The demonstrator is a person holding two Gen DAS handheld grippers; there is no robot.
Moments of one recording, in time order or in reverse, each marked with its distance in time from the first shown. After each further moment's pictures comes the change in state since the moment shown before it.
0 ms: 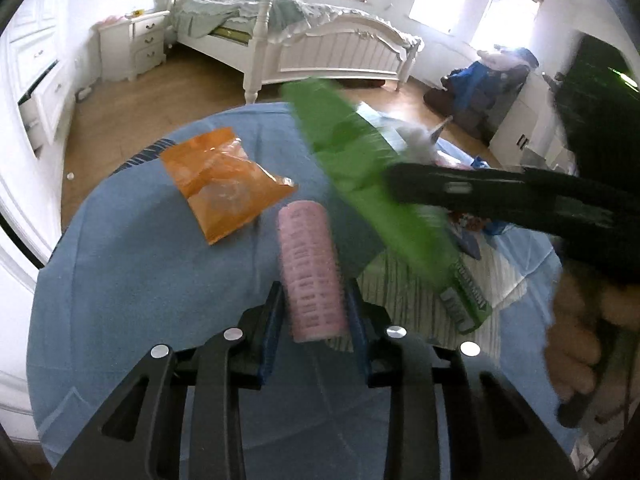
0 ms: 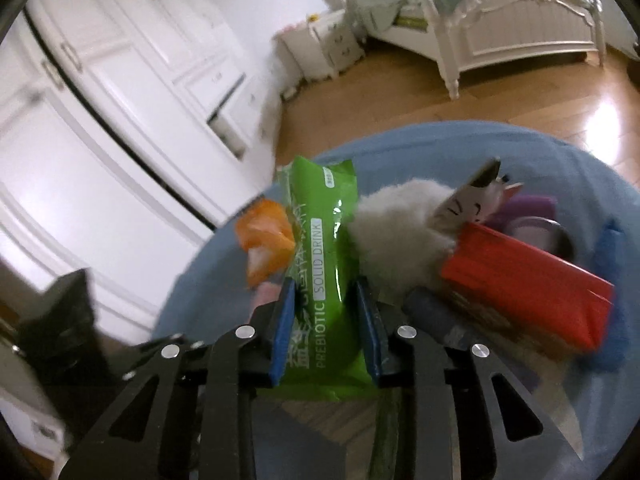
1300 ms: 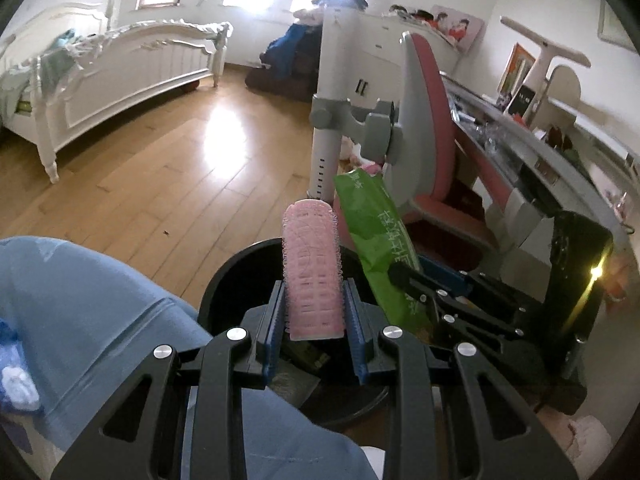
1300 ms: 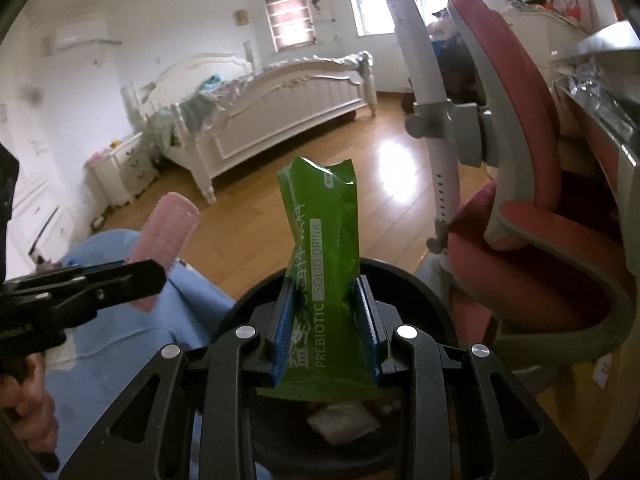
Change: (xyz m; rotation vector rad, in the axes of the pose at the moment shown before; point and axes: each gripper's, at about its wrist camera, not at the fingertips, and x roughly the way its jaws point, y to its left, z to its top) left arm 0.093 -0.371 0.037 0.415 0.034 -0.422; right arm -0.265 -0.302 -0.144 0.274 -0.380 -0.681
